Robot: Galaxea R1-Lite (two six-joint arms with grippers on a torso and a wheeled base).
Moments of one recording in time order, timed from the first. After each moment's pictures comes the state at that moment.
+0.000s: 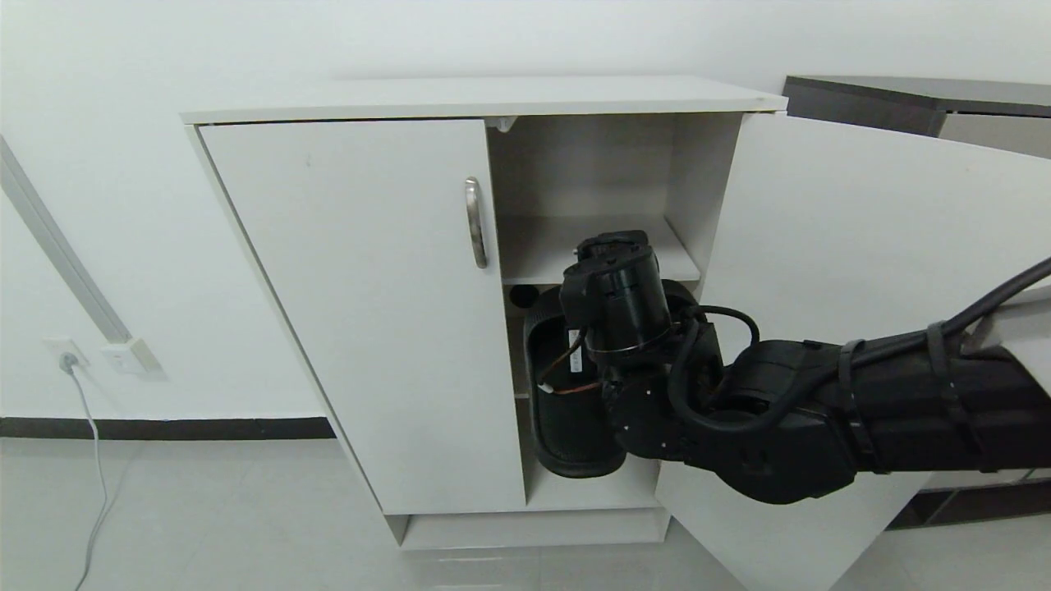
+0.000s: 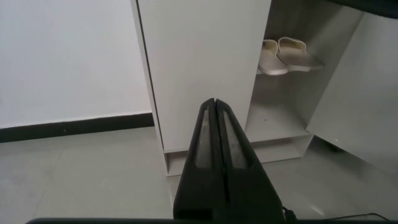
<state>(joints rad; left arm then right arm) 0.00 0.00 0.00 0.00 -0.08 0.01 0.92 2.02 -1.42 -0.28 -0.87 0.24</state>
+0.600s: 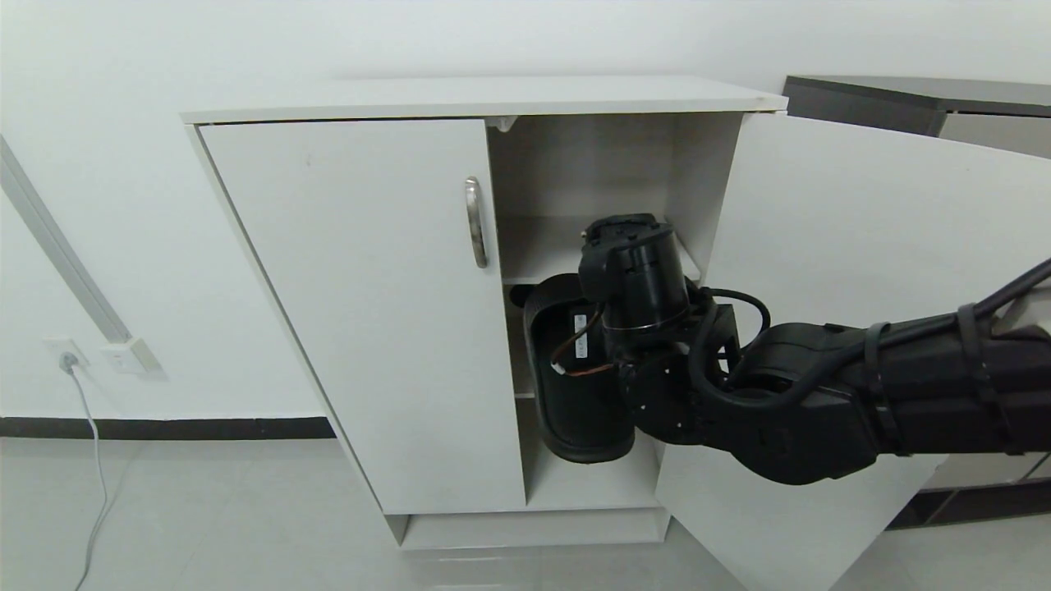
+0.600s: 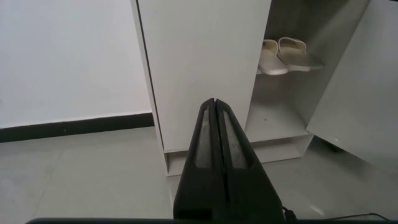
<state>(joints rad) 0.00 0.00 0.00 0.00 -0.08 0.01 0.90 2.00 -1.43 -0.28 -0.81 0.22</state>
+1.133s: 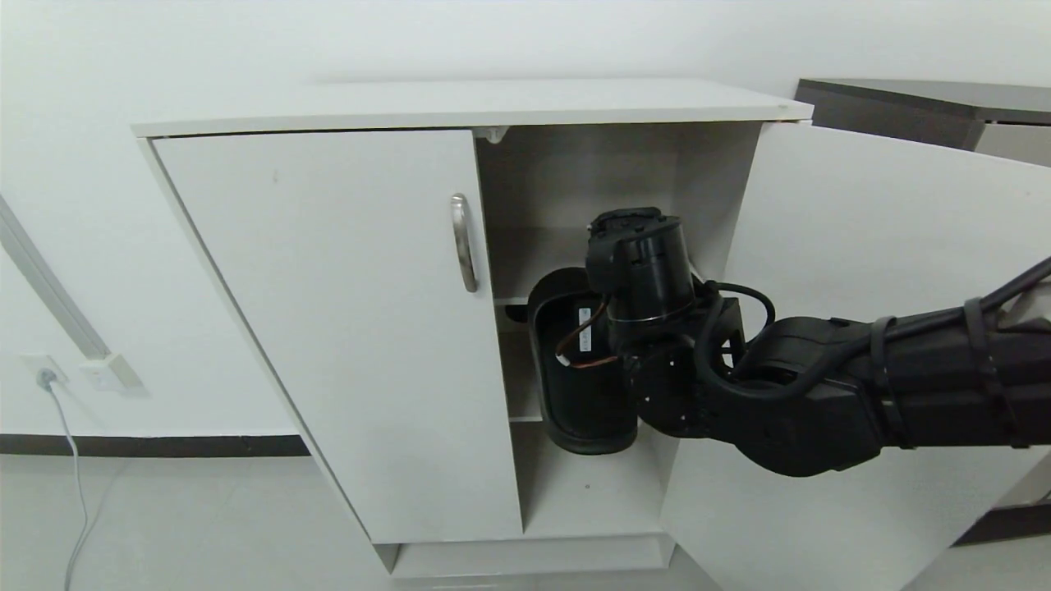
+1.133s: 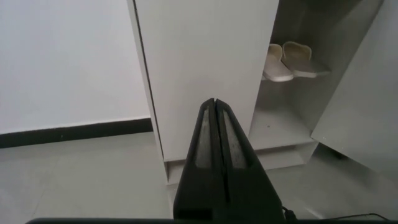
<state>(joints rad) 0.00 0.00 0.00 0.00 -0.08 0.01 0.89 1.99 -1.43 -0.28 -0.81 0.22</state>
